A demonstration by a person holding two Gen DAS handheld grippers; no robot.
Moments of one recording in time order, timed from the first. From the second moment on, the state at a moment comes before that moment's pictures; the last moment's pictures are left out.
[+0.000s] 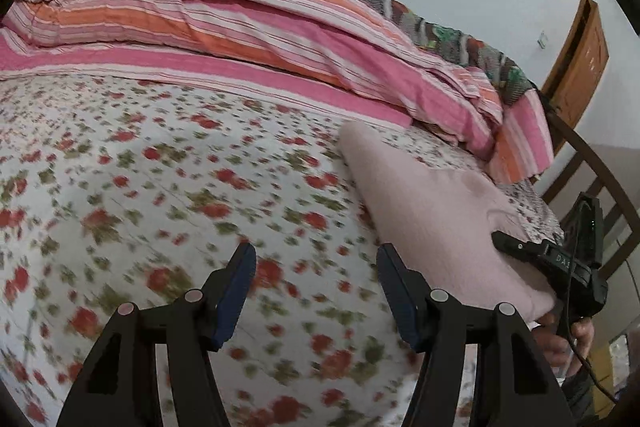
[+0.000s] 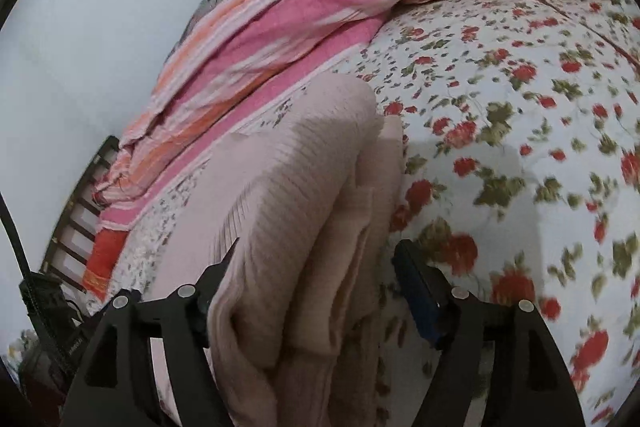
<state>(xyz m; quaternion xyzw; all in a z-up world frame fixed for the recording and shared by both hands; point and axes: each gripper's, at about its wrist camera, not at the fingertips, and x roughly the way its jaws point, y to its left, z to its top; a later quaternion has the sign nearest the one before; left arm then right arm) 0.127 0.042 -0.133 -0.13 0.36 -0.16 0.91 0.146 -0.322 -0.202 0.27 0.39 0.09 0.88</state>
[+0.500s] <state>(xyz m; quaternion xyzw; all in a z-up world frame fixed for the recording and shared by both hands) 0.154 0.079 -0.123 -0.13 0.35 -0.15 0.92 0.169 -0.291 -0.168 0.20 0.41 0.12 0.88</state>
